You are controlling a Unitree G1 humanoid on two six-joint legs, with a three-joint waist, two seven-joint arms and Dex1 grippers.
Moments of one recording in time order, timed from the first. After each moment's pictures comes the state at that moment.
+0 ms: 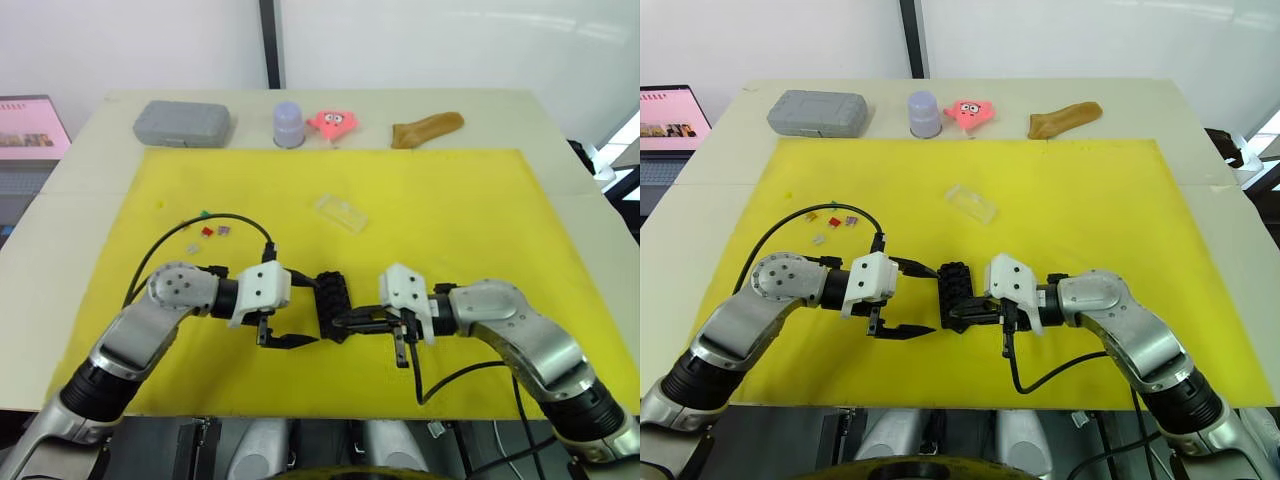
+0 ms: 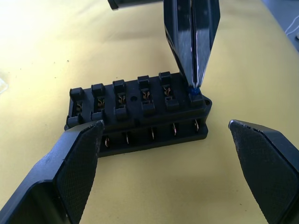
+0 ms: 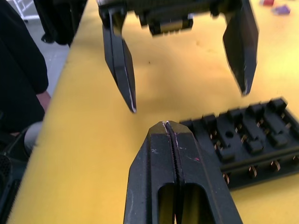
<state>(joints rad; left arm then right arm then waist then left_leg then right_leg) -0.32 0.70 -0.29 -0.34 -0.27 0.32 -1.13 -0.25 -0.71 0.28 -0.47 0.39 0.52 1.03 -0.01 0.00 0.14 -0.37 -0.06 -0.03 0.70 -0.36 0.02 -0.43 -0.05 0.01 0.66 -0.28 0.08</state>
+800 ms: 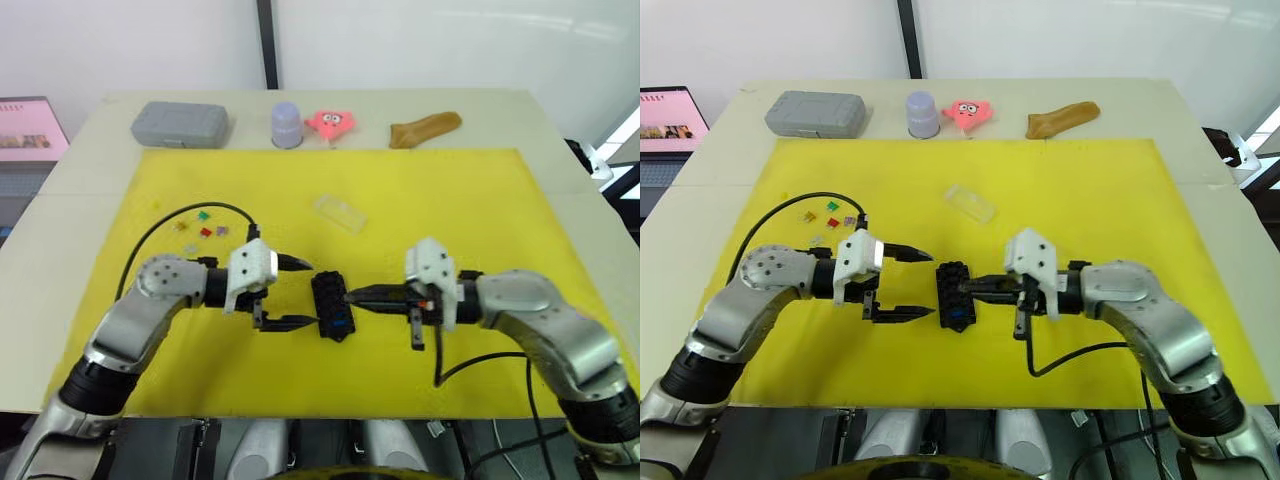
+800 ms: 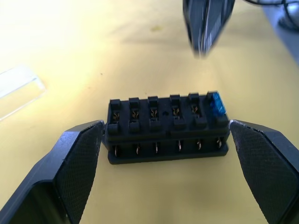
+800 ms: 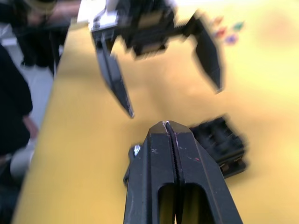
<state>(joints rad) -0.27 0.68 -0.12 -0.34 -0.43 0.42 -1.10 -0.20 -0.76 -0.05 -0.58 0.64 0.69 0.94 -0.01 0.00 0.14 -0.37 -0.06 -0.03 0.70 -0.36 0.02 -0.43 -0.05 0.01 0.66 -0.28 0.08</state>
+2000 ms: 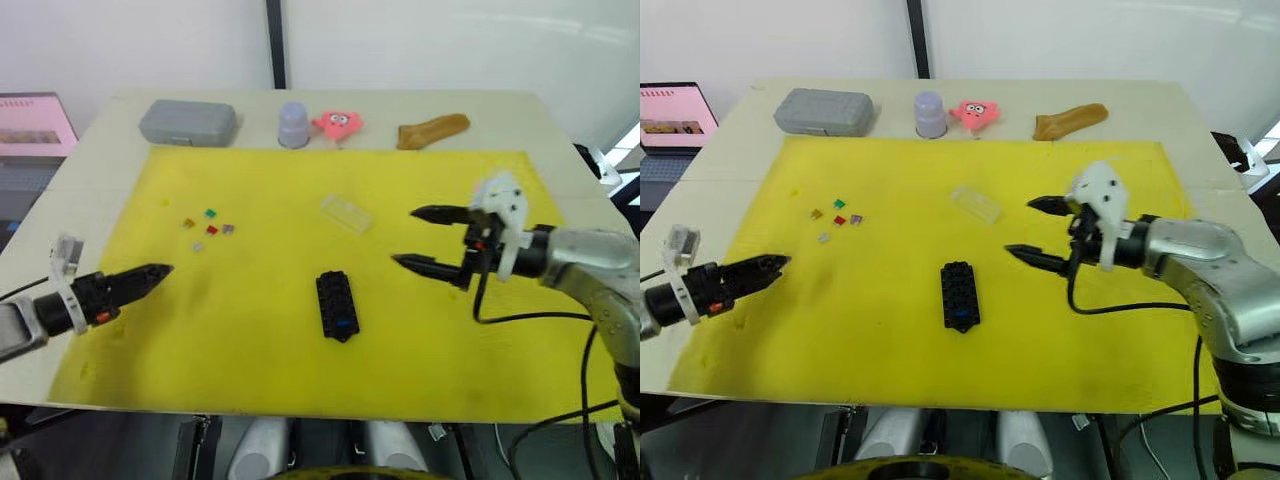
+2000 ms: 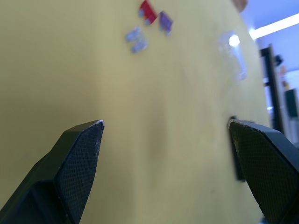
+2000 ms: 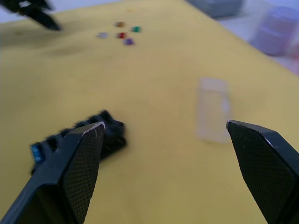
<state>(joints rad) -0.26 0.84 0.64 0.17 -1.04 1.50 -0.65 -0.36 -0.86 -0.09 -0.48 0.65 0.75 0.87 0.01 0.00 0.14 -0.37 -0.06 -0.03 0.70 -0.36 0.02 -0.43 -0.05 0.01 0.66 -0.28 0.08</state>
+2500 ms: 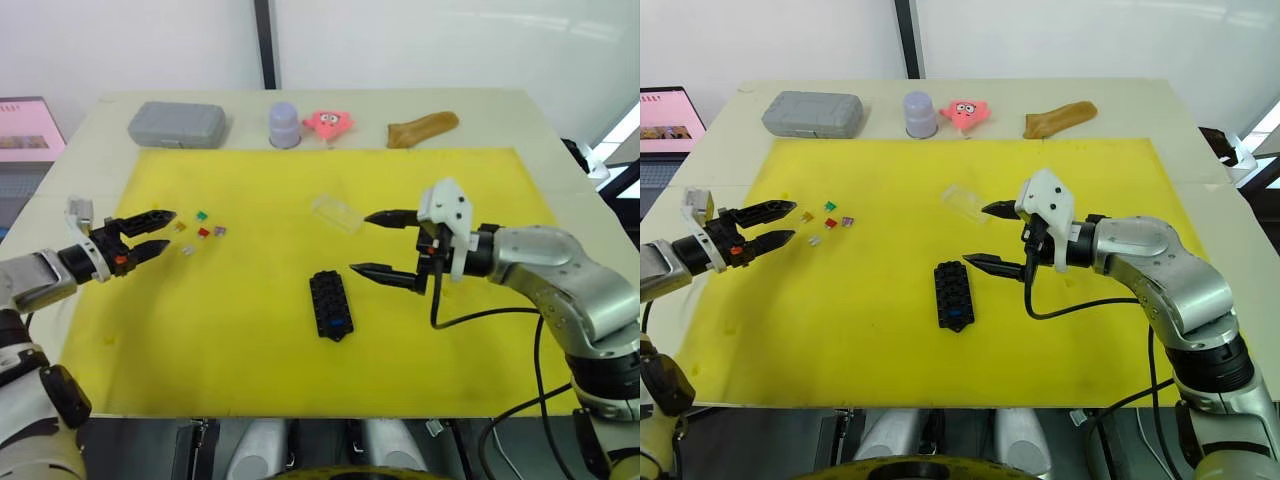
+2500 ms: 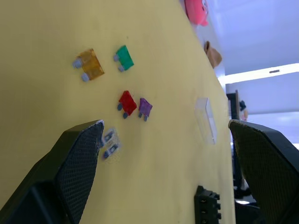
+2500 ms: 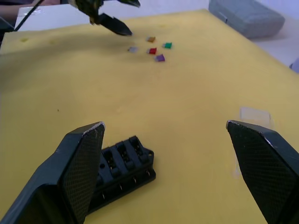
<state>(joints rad) -0.62 0.78 0.63 0.61 -0.93 1.44 -0.54 -0.47 -0.75 0.05 -0.47 0.59 0.72 0.85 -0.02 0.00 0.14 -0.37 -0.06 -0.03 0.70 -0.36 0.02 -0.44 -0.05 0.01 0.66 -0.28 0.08</state>
